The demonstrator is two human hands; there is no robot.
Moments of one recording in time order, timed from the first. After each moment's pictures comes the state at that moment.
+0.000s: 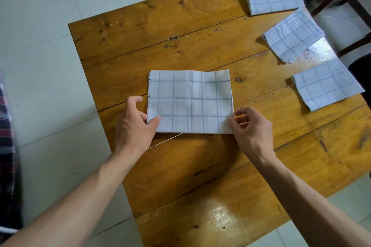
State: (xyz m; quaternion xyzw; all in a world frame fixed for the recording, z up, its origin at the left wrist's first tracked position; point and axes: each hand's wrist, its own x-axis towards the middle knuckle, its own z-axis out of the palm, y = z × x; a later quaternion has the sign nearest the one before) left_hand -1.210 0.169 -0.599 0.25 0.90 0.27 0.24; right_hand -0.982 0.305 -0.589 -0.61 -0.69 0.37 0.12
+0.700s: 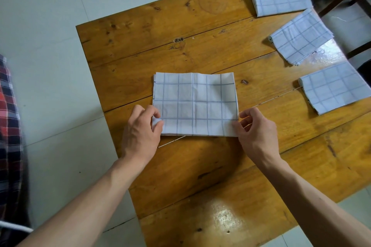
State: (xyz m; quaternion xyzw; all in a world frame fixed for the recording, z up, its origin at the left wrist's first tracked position) left_hand -1.206 0.158 -0.603 0.38 0.88 0.23 0.17; right_hand -0.985 0.307 -0.591 -0.59 -0.74 0.32 0.08
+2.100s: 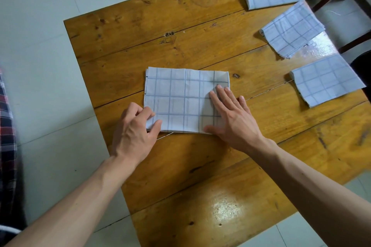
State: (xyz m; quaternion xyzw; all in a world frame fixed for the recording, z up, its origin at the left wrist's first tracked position) left_hand -1.200 0.152 -0.610 0.44 0.86 0.19 0.16; right_hand -0.994 0.324 -0.605 -0.36 -0.90 0.21 -0.13
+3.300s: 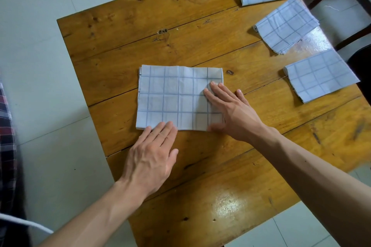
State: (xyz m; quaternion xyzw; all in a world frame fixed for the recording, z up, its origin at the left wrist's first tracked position) left_hand -1.141 0.122 -0.603 0.61 0.77 0.03 0.17; right_hand -0.986 0.345 -0.596 -0.31 -0.91 0.23 -0.16
